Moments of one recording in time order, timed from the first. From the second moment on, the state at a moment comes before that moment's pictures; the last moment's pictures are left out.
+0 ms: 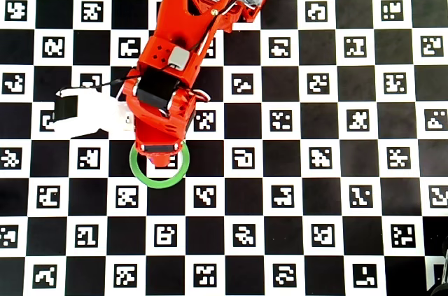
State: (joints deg) arm 25.8 80.8 72.2 88.9 -27.3
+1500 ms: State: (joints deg) arm 26.4 78.9 83.3 78.8 -26.5
